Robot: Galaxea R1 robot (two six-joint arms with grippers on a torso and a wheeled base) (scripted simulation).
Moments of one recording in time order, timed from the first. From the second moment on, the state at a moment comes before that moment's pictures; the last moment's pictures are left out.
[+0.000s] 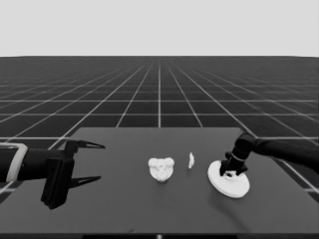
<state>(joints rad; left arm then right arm) -0.34 1.75 -0.42 0.31 0.68 0.35 -0.13 2.27 -1.56 -0.22 -1.34 0.74</state>
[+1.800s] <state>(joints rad) -0.34 1.75 -0.42 0.31 0.68 0.35 -0.02 3.18 -2.14 -0.18 -1.47 1.05</state>
